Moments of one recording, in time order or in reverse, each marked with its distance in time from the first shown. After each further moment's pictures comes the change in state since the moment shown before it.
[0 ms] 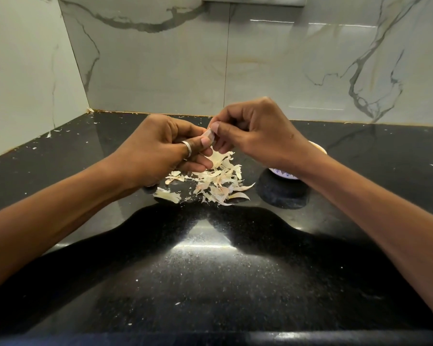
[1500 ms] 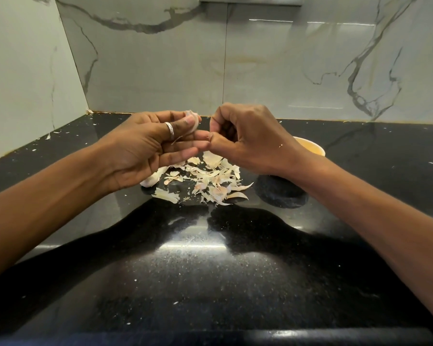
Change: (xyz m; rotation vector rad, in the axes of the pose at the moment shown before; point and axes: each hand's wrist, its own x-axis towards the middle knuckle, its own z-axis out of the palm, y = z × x) left_hand 0.002 0.014 -0.013 -0.547 0.006 -0.259; right_hand -0.002 -0.005 0.007 -0.298 0.055 -0.180
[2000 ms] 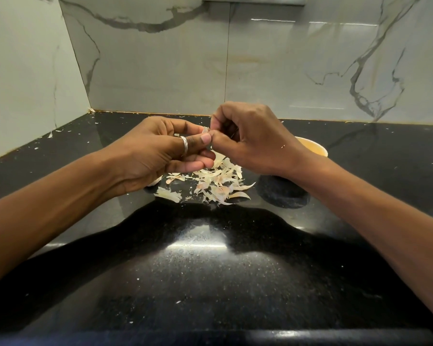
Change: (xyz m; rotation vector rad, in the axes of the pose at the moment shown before) left_hand -0.004 -0.005 0.008 0.189 -0.033 0.001; right_hand 0.000 0.003 0.002 0.009 -0.007 0.024
